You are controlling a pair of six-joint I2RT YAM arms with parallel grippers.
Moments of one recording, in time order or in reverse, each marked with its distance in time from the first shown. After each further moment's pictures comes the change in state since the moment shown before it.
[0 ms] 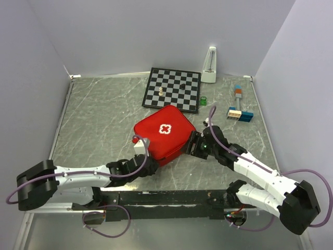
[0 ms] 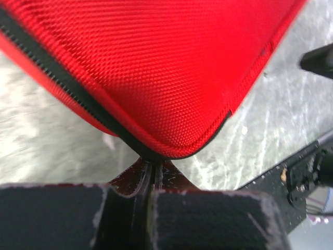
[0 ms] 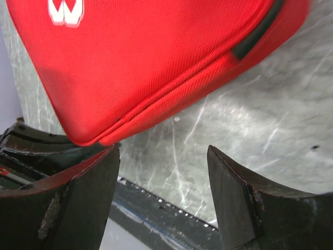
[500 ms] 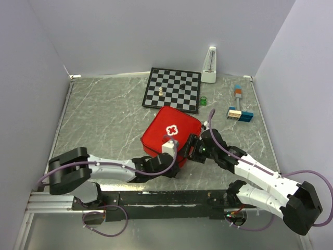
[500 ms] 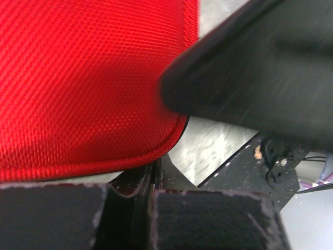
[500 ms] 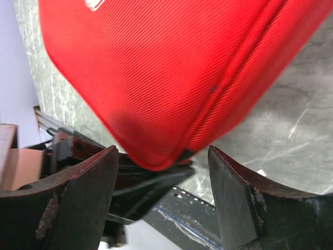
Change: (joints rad) left arm -0.098 0.360 0.281 0.091 0.130 0.161; right arm 0.068 -0.028 -0.022 0.003 -0.018 0.096
